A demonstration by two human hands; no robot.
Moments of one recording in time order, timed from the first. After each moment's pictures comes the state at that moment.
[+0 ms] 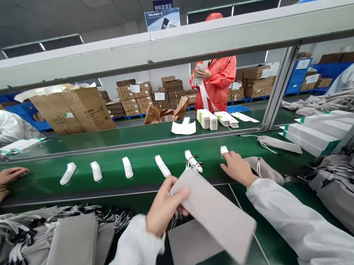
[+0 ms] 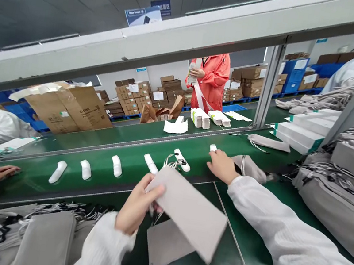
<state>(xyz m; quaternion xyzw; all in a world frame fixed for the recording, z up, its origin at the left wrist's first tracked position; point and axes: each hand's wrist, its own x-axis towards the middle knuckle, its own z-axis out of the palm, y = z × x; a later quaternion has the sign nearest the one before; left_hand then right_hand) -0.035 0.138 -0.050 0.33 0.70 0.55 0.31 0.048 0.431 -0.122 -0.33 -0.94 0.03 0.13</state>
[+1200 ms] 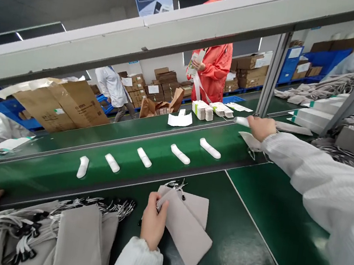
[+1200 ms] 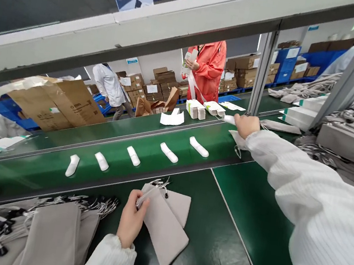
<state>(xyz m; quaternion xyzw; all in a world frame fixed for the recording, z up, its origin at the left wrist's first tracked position) -0.049 0.072 -0.130 0.28 0.82 0.48 0.11 0.085 0.543 -0.057 -0.47 -0.88 -0.05 0.10</state>
